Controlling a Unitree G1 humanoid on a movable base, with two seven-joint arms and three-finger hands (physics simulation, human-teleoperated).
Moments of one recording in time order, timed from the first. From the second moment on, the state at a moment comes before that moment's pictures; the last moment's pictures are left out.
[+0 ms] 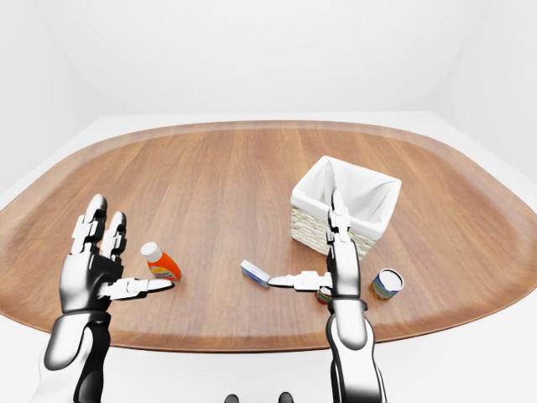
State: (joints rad) left arm 0.17 0.01 0.20 -0.48 -0.09 0.09 -0.10; right arm 0.16 0.00 0.01 -0.44 -0.12 0.09 -0.03
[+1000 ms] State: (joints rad) left arm -0.10 0.19 0.28 0.35 -0.06 -0.09 0.03; right arm 0.17 0.00 0.02 -0.46 -0.13 0.09 -0.02
